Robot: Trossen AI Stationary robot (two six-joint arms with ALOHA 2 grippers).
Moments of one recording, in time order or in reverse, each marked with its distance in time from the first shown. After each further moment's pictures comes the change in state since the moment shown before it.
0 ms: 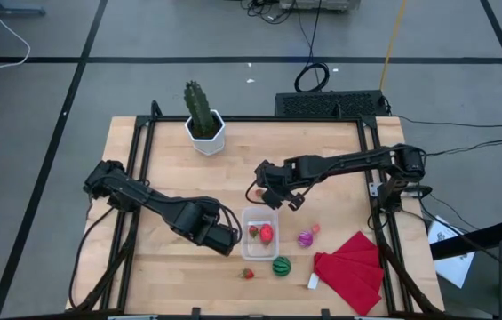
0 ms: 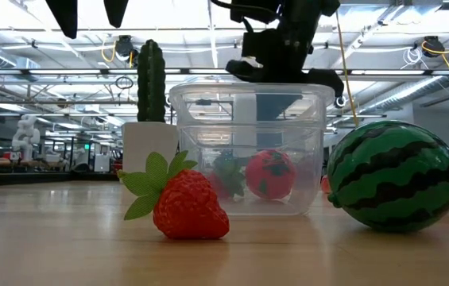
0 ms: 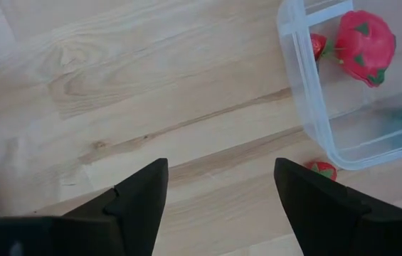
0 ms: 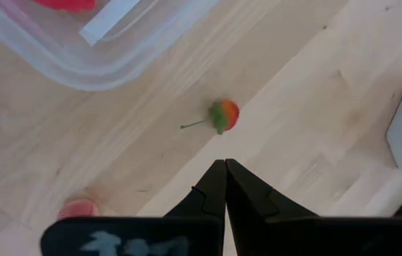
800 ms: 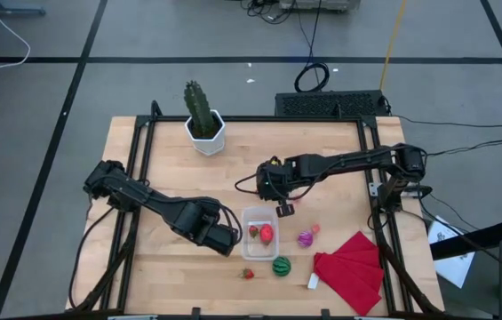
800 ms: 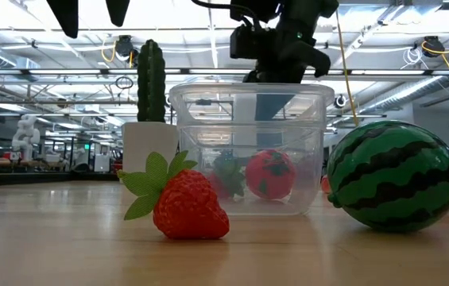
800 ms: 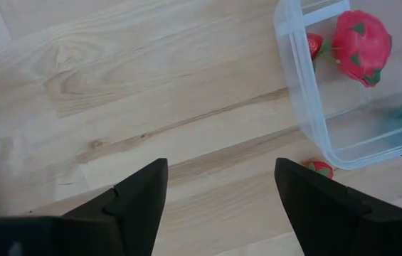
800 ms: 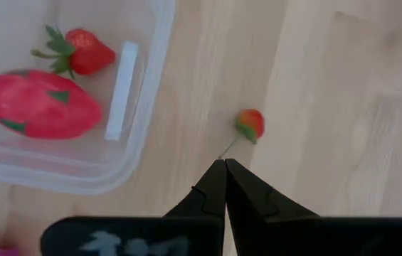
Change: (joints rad) left arm 0.000 0.000 0.000 0.009 0.001 -0.004; right arm -0.013 -0.005 0.000 0.021 -0.105 0.623
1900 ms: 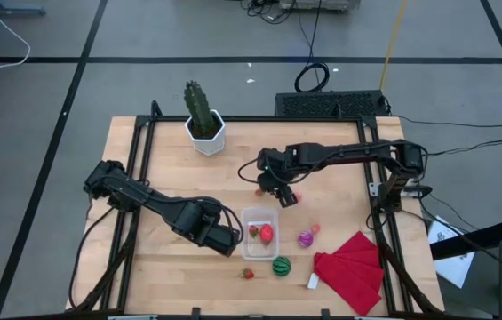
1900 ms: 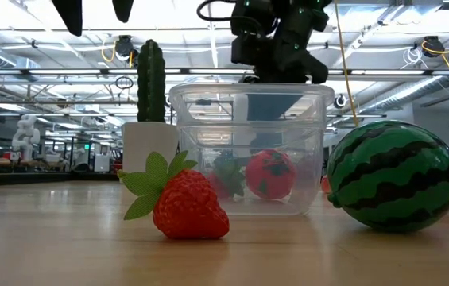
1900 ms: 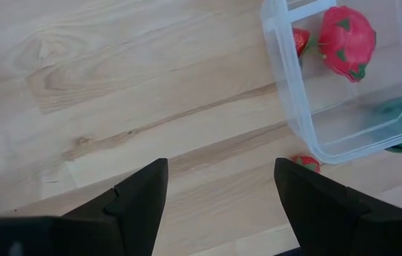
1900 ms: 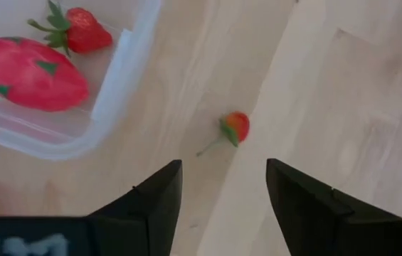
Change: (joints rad) left arm 0.000 0.000 0.000 0.037 0.009 0.000; right arm -0.104 0.005 0.000 0.005 -0.133 -0.226
